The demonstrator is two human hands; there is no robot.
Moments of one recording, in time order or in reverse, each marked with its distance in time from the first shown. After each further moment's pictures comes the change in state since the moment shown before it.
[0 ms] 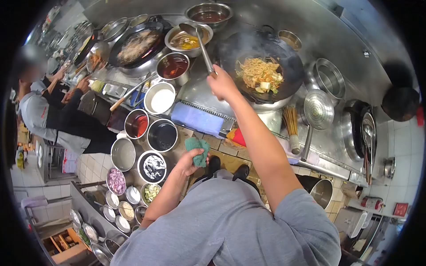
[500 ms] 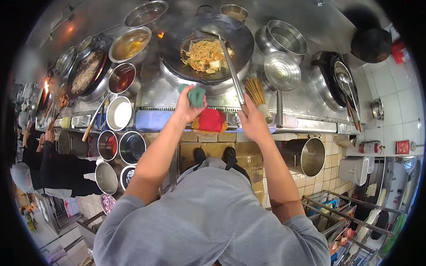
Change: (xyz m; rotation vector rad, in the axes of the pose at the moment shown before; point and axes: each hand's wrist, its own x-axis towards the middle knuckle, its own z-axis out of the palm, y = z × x) left_hand 0.165 0.038 0.142 -0.077 -0.189 -0.127; right_hand -0.223 0.122 -0.126 -0.543 0.518 -0.192
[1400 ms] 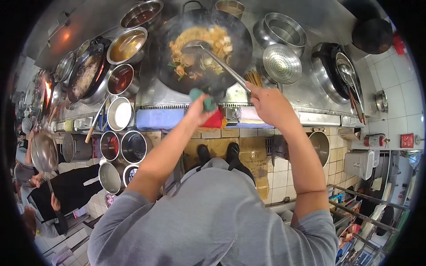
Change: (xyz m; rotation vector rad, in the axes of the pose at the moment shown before) left_hand 0.019 -0.057 -0.005 0.122 0.175 -0.012; right_hand 0.042 -0.069 -0.104 -0.282 -0.430 0.113
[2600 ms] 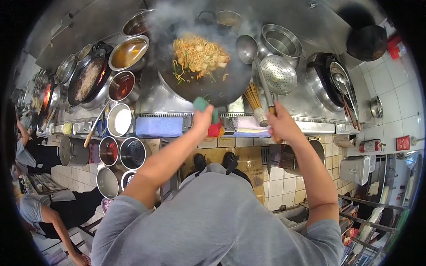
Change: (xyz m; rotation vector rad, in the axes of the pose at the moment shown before) left_hand 0.010 -0.025 0.009 0.558 0.220 0.502; right_hand -0.026 0.037 0.005 0.875 -0.031 0.597
